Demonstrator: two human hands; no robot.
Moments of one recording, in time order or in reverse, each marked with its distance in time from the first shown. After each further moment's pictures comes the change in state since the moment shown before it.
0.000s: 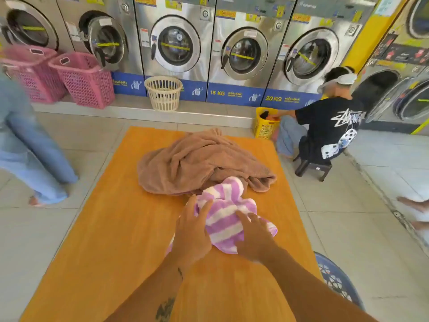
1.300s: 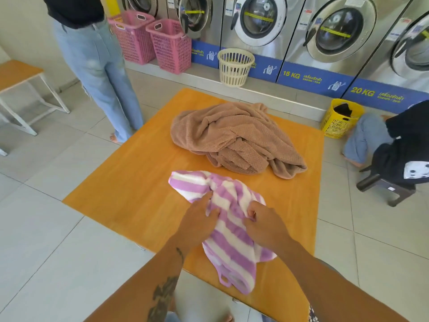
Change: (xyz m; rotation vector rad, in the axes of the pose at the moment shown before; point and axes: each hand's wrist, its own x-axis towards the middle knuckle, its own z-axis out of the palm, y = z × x) left_hand -0.059 0.076 0.043 -0.328 0.019 -0.629; right_hand 0.010 0.079 -0.006 0.099 -0.067 -0.305
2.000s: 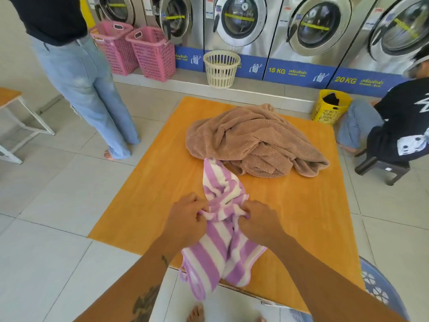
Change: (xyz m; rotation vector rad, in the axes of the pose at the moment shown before) left_hand 0.035 -0.076 -0.128 0.210 0.121 0.496; right_hand 0.032 -0.109 0.057 0.037 0.095 -0.044
